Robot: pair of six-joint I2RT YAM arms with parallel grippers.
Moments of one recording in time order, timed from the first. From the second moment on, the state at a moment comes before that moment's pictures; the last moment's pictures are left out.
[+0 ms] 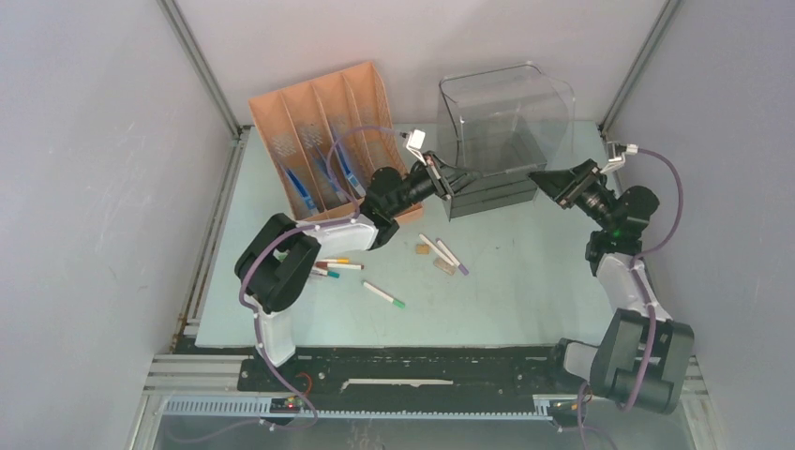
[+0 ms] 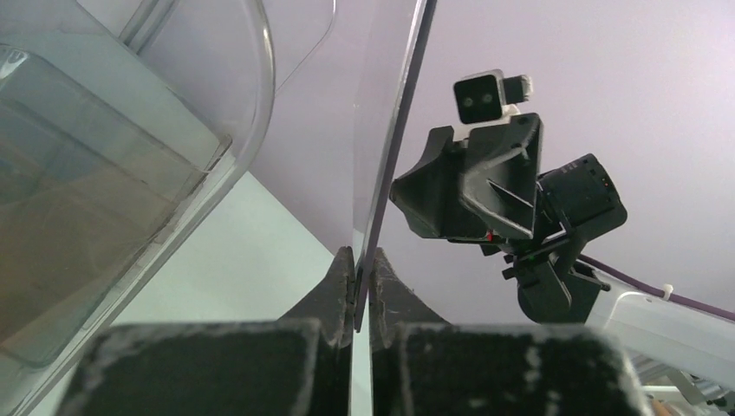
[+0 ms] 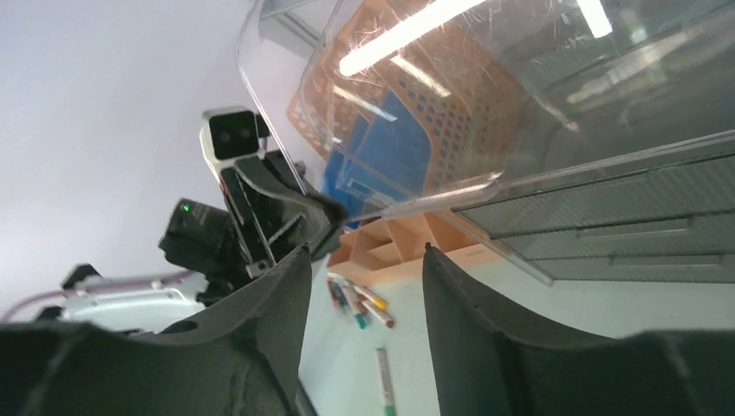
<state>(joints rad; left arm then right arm) -0.72 1.88 1.15 1.00 0.35 -0.91 -0.28 1.23 0.65 0.80 -0.96 1.10</state>
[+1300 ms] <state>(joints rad) -0.62 1.71 1.05 1.01 0.55 -1.04 -0.42 1.29 0.91 0.54 -1.21 0.77</state>
